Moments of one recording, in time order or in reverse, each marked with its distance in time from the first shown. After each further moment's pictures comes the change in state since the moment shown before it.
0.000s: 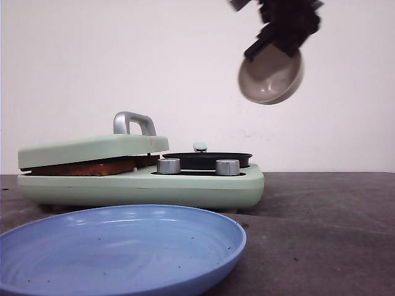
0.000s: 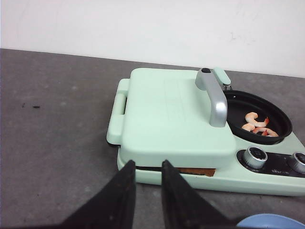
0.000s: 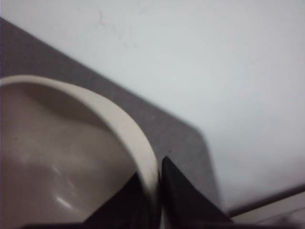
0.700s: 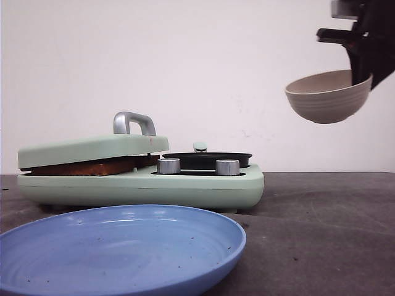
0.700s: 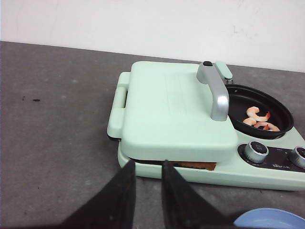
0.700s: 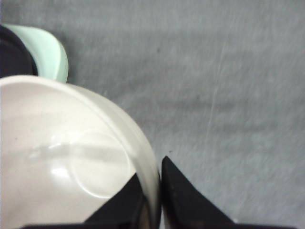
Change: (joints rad) left arm 0.000 0.000 0.000 -0.020 0.000 0.000; right arm -0.412 -0.097 0.000 -0.587 -0.828 0.462
